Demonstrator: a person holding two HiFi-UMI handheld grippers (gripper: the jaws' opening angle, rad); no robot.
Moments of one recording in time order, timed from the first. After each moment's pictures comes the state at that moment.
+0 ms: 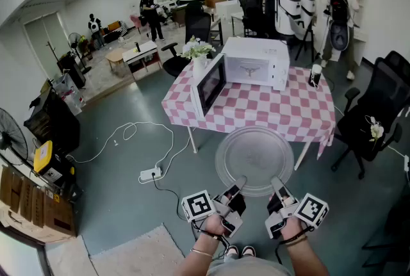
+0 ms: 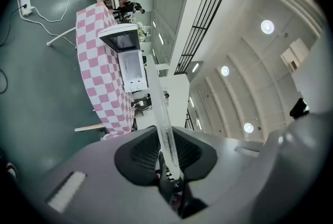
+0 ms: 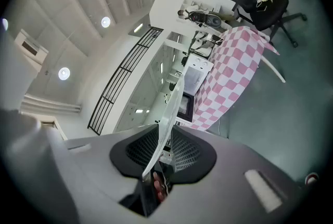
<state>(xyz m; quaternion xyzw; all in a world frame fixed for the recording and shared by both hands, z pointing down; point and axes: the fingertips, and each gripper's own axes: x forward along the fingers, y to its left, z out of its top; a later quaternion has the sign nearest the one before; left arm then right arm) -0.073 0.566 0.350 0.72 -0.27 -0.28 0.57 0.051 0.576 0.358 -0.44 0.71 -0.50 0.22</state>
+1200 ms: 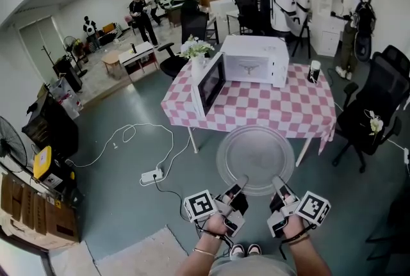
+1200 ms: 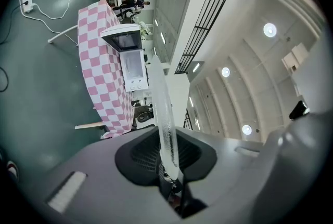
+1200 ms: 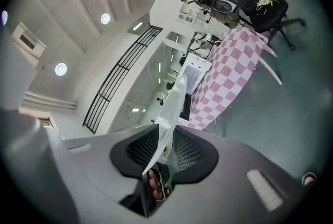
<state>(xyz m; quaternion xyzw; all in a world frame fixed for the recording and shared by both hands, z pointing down) -0.094 0.562 0.354 0.73 -0.25 -0.27 0.58 0.024 0.574 0.356 -0.44 0.72 -0.49 0.23</state>
